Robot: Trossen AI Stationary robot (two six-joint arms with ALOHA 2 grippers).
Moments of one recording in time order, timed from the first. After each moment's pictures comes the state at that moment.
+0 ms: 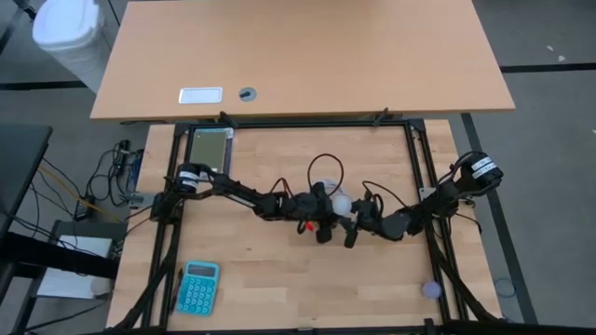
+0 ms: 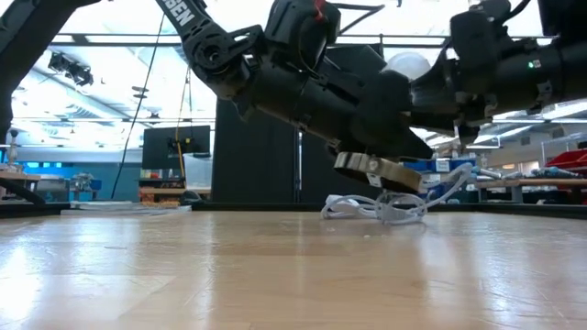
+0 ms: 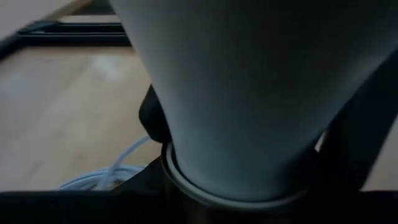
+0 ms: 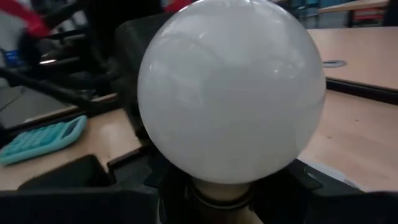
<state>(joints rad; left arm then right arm) -0.05 2.13 1.24 0.54 -0.19 -0.03 0.49 1.62 0.33 1.19 0.89 0.29</state>
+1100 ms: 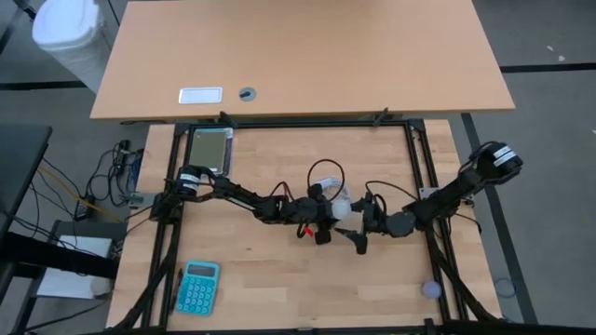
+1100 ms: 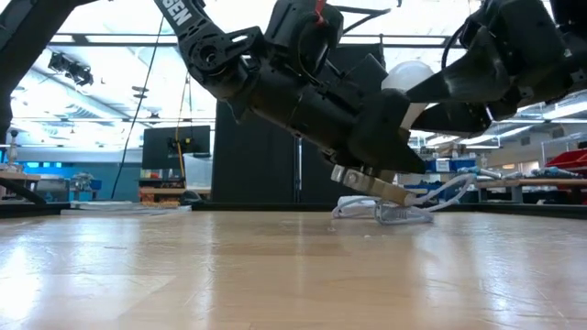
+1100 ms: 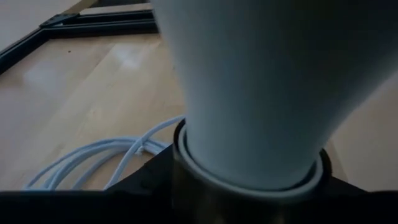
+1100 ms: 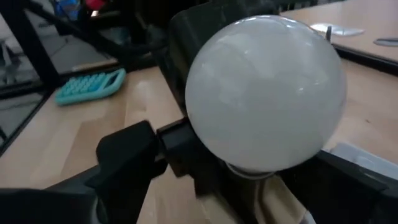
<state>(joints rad) -0.08 2.14 1.23 0.51 -0.27 -0.01 0.49 1.38 0.29 0.82 0.69 0.32</state>
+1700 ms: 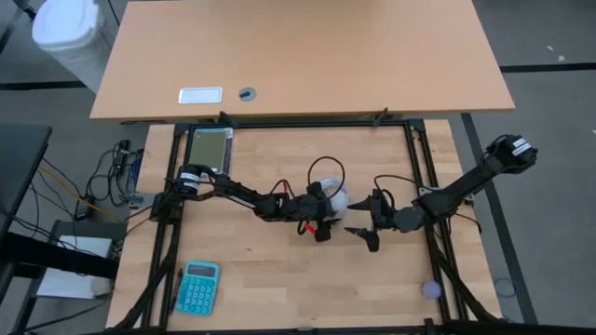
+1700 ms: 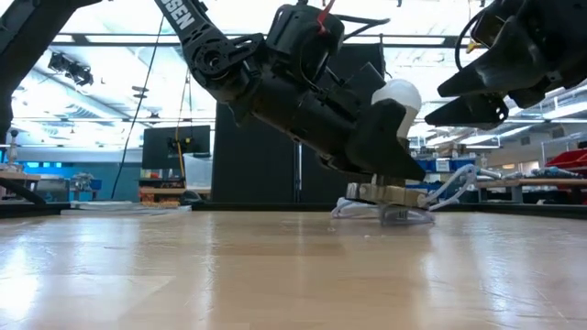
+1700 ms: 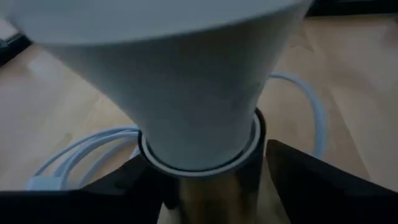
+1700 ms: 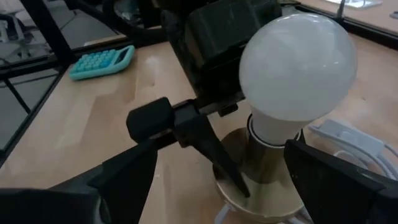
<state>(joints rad) -0.07 2.14 1.23 0.49 -0.24 -0.01 0.50 1.08 0.29 0.41 0.61 0.40</state>
